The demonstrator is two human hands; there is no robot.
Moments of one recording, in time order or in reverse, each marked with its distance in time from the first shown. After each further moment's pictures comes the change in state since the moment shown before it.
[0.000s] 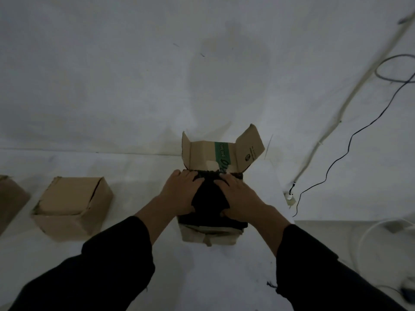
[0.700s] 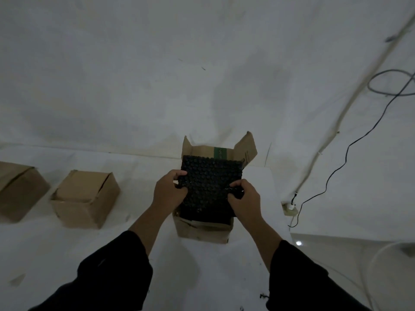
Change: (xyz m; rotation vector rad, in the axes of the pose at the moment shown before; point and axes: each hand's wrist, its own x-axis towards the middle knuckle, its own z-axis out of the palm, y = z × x) left_hand -0.032 0.040 -0.025 -0.964 0.389 -0.753; right_hand -0.036 0.006 0.014 0.873 0.541 0.396
